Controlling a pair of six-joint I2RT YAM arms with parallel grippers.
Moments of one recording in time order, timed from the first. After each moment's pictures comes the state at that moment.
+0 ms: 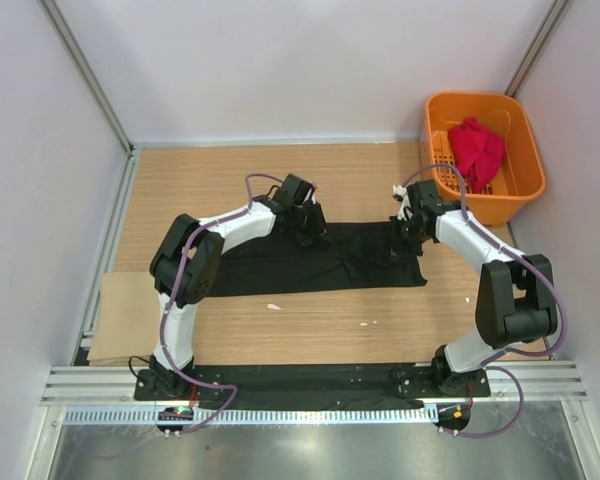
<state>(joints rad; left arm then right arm) -0.63 2.05 1.46 -0.29 0.40 -0.86 0.16 1.57 1.05 -0.69 -0.27 0.23</state>
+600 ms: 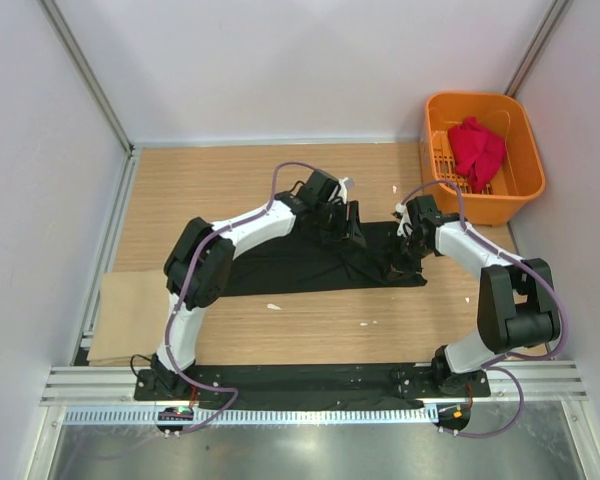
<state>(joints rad) -0.73 2.09 1.61 -0.32 0.48 -0.69 0.16 1.52 0.92 -0.69 -0.34 0.26</state>
